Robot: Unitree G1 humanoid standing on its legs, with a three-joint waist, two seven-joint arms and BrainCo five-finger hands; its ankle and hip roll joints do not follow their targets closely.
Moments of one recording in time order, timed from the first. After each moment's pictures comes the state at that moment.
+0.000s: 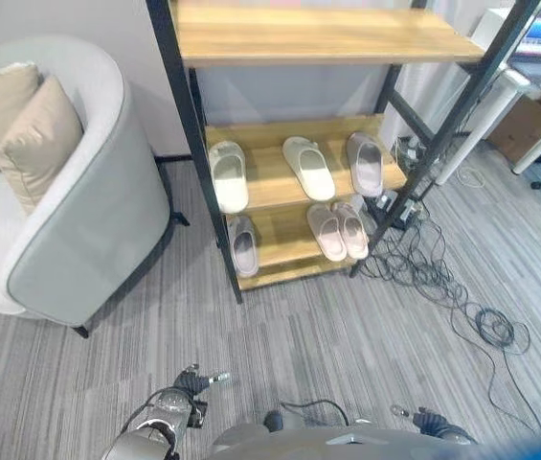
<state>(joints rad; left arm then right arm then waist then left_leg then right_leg) -0.11 0.24 -0.19 1.36 -0.09 -0.07 0.12 -0.02 -0.20 0.13 1.36 0.25 -0.02 -0.07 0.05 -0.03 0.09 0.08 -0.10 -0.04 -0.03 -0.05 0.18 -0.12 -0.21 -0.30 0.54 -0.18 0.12</state>
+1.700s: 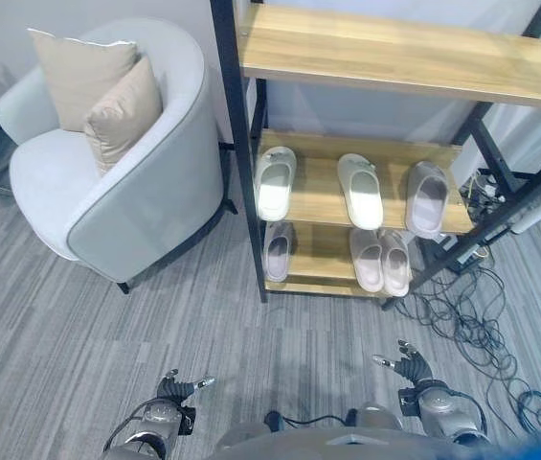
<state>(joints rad) -0.08 0.27 -0.16 1.33 -0.13 -0.09 0.22 -0.01 -0.20 0.21 0.88 0.15 -0.09 -0.16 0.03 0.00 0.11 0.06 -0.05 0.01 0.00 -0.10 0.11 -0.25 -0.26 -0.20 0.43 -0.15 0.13</state>
